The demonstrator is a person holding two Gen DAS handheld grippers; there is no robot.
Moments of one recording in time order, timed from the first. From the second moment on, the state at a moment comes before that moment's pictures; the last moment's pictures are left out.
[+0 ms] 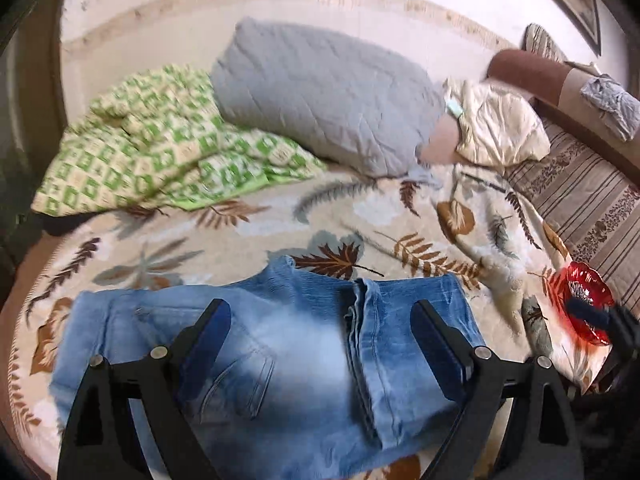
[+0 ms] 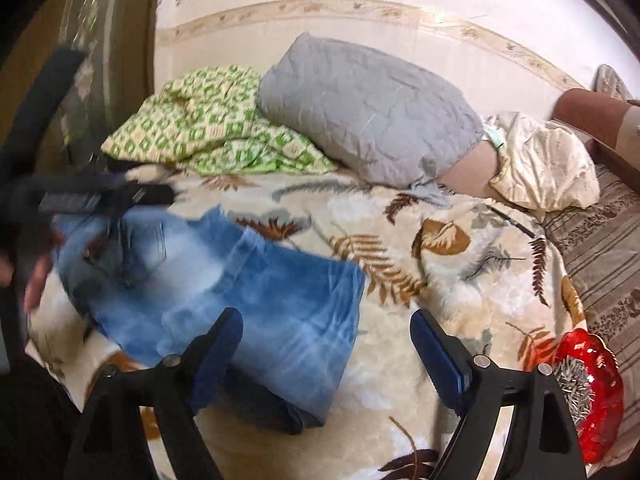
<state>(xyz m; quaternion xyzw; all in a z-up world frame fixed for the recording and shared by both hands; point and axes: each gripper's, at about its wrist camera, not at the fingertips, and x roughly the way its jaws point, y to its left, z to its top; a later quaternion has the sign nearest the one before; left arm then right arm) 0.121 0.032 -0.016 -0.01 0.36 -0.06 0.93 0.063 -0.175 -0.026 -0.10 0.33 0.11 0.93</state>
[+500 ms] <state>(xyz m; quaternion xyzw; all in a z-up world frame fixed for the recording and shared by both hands) 0.039 0.032 -0.043 0.02 0.31 -0.01 0.95 0.052 -0.201 -0.024 -0.03 0.34 0.06 0.94</state>
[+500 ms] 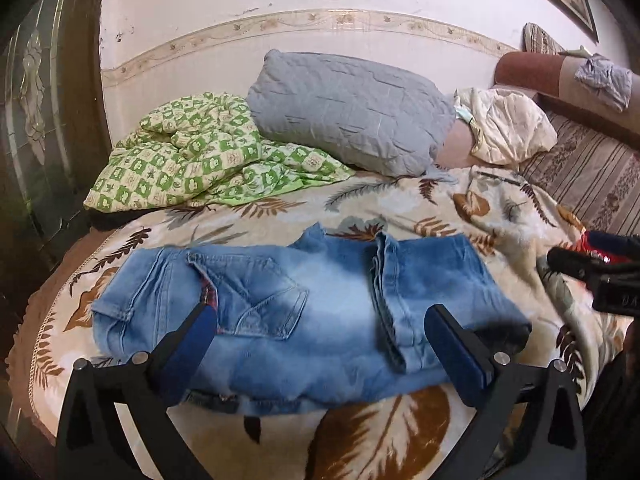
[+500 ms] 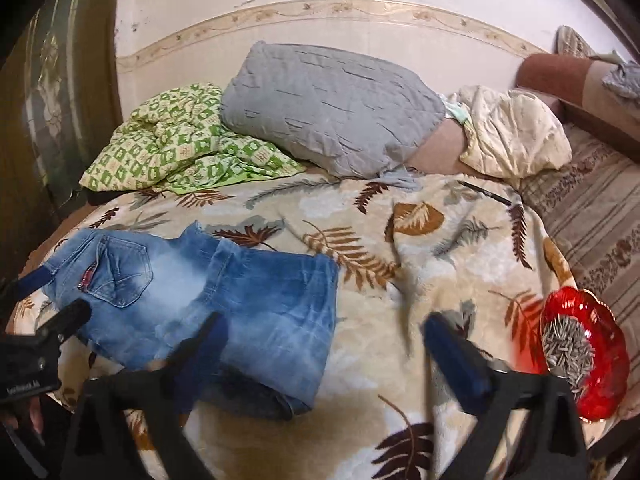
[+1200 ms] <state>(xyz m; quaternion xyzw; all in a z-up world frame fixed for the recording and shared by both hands) 0.039 0.032 -0.047 0.01 0.33 -0.02 0.94 0.049 -0.200 -0.024 -0.04 0.34 0.06 0.94</state>
